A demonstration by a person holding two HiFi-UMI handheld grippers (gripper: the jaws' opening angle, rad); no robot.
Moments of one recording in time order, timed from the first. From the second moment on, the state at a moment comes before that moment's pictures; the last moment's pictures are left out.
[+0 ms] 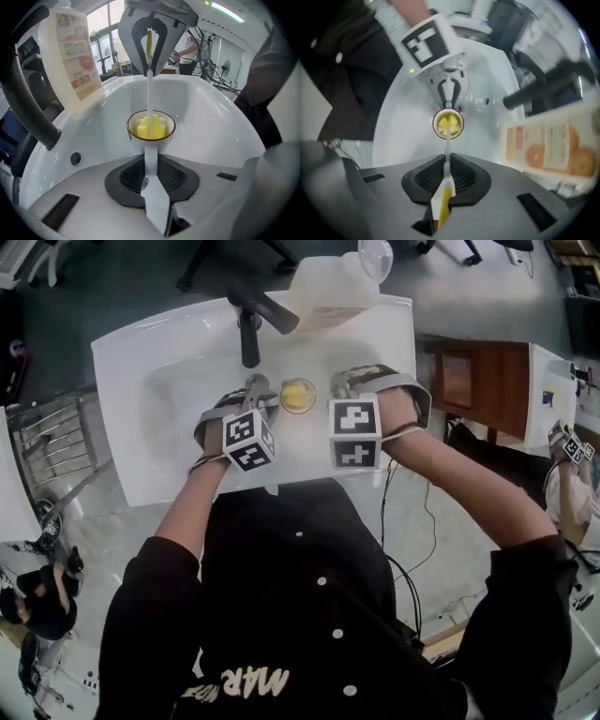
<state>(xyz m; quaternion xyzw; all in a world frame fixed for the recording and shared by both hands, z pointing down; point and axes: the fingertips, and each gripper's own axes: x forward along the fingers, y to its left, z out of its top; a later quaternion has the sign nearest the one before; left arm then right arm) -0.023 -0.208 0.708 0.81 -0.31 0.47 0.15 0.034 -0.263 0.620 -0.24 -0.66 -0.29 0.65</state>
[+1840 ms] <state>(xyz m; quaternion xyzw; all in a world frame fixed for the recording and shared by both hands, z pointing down) -0.038 -0.202 0.715 0.80 -0.32 0.46 0.22 0.075 -0.231 0.562 0.08 -0.79 0.45 0.41</state>
